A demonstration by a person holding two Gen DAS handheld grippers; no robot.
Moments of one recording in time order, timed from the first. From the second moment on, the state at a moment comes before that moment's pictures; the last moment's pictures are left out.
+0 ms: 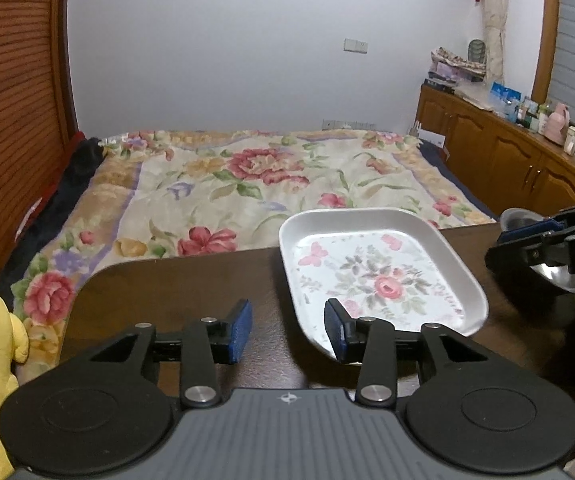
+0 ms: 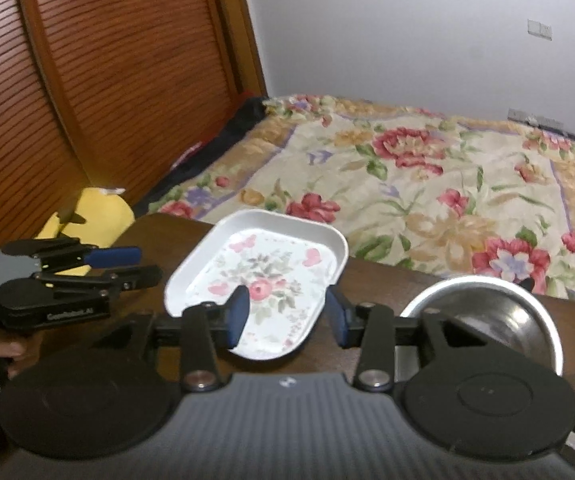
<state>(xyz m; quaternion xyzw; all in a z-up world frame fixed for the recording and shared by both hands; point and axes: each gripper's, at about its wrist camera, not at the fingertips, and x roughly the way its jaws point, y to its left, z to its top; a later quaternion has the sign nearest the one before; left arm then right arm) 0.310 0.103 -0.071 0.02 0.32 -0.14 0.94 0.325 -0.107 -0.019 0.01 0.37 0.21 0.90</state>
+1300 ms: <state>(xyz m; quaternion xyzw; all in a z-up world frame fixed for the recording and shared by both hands) 0.332 0.099 -0.082 -0.01 0.36 -0.16 0.92 0.368 -0.093 -0.053 0.00 0.46 0.20 0.87</state>
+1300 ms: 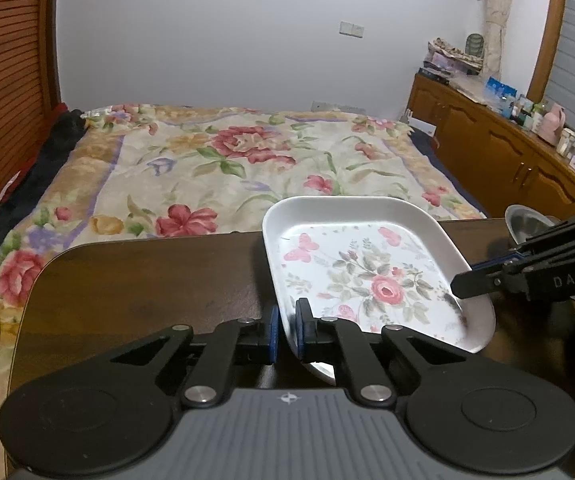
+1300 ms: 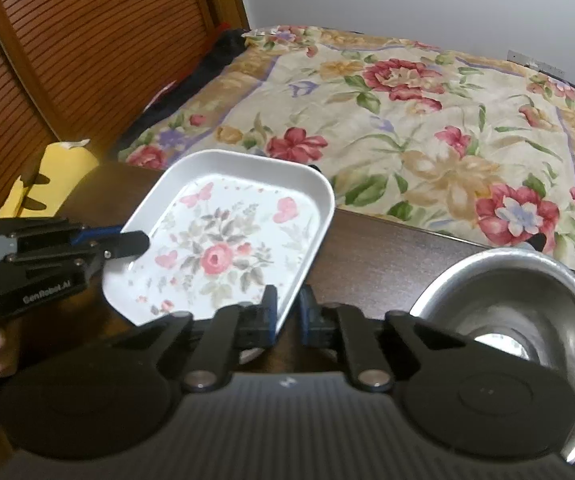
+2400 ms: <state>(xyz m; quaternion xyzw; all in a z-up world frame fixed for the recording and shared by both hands) 0.222 0.103 -0.006 0.02 0.29 -0.17 0.94 0.289 -0.105 -0.001 0.03 0.39 0.25 0.88</state>
